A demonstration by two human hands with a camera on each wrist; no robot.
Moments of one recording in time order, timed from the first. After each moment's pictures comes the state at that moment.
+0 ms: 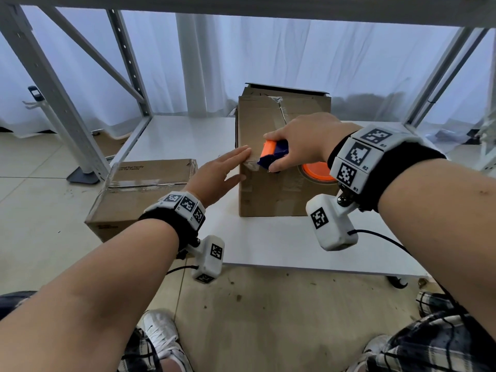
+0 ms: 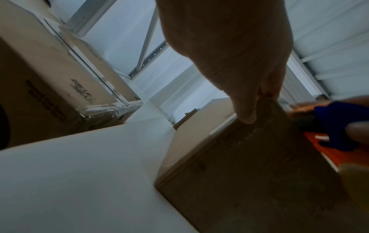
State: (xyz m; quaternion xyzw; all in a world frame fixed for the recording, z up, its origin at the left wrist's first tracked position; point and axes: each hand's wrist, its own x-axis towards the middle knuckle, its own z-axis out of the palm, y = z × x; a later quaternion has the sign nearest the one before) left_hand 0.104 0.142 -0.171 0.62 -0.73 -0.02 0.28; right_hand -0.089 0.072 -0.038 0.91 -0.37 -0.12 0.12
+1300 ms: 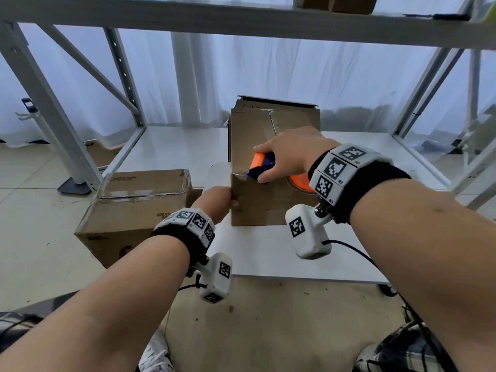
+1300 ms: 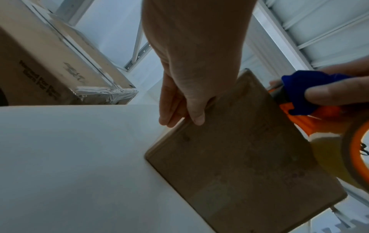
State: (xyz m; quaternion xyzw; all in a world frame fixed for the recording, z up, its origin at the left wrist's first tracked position) left_hand 0.078 0.130 -0.177 0.74 -0.66 -0.14 0.05; right_hand -0.090 0.077 -0.036 0.91 -0.37 -0.12 0.11
